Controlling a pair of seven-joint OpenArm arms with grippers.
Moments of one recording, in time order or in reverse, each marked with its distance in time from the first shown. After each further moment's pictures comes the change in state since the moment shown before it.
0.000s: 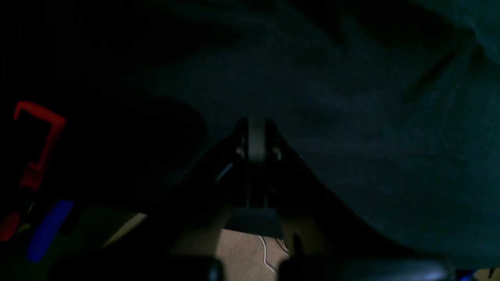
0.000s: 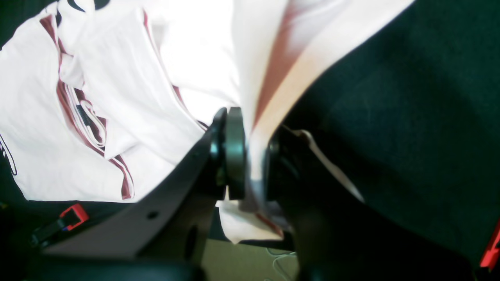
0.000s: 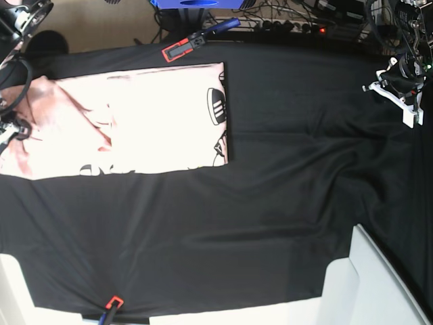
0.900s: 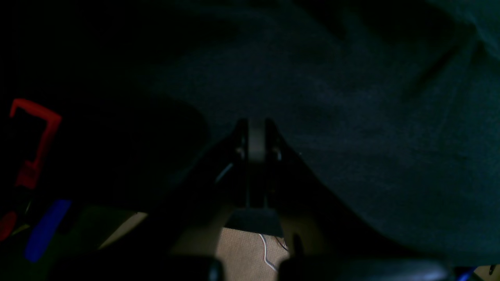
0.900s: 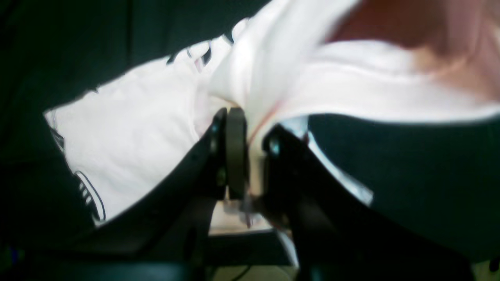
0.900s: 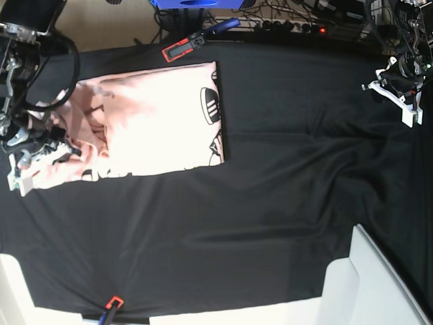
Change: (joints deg) left arm 0.2 0.0 0.0 0.0 0.0 0.0 0.1; right arm -11.6 -8.5 -25.4 31.9 -0.2 -35.9 6.1
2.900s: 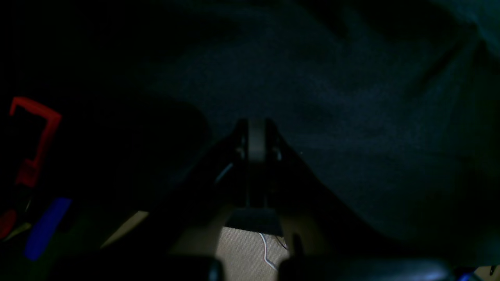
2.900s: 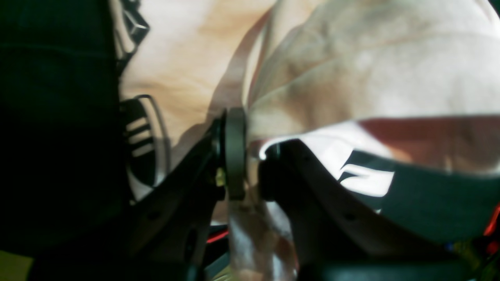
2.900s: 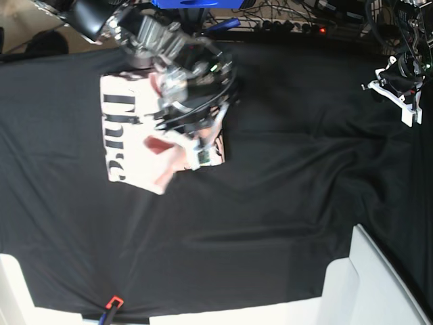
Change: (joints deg) left arm 0.0 0.0 0.4 0.0 0.0 0.0 0.0; right arm 8.0 -4.9 -74.5 -5.7 -43.9 -43.9 -7.1
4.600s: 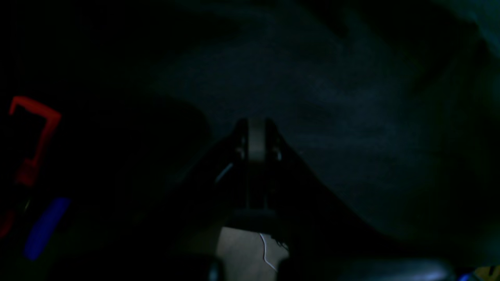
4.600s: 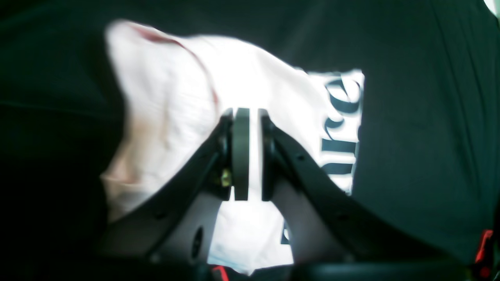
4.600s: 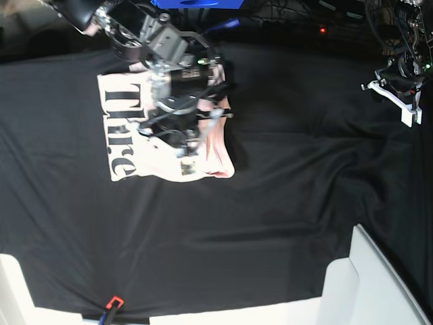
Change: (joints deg) left arm -0.1 0.1 0.0 0.0 0.0 0.0 0.0; right arm -4.6 2.1 6.5 7.1 -3.7 0.2 9.8
